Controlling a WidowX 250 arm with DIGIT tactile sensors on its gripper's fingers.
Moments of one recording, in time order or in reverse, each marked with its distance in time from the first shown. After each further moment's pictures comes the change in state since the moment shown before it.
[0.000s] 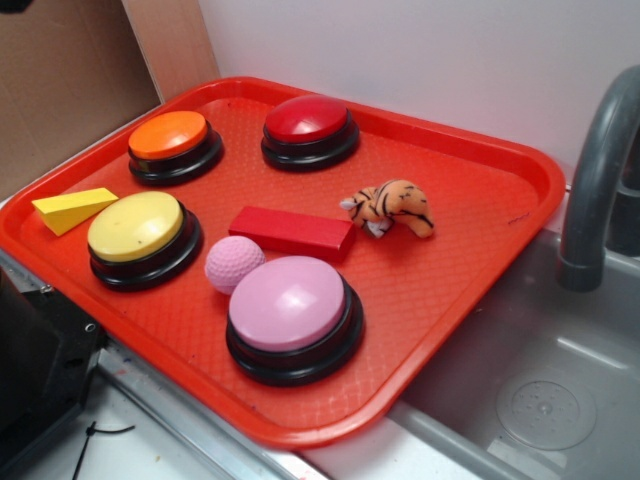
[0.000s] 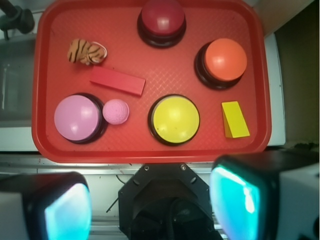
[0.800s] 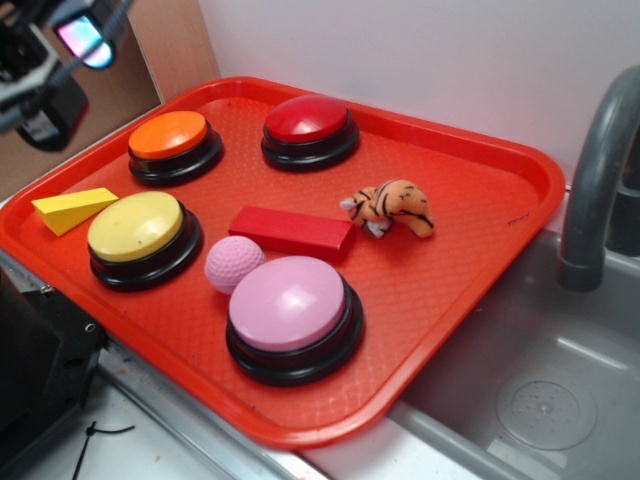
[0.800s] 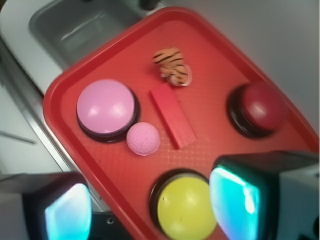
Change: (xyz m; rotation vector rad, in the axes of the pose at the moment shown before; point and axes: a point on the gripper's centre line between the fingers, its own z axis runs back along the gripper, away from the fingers) arm 0.023 -0.020 -0.066 -0.045 -0.216 -0.931
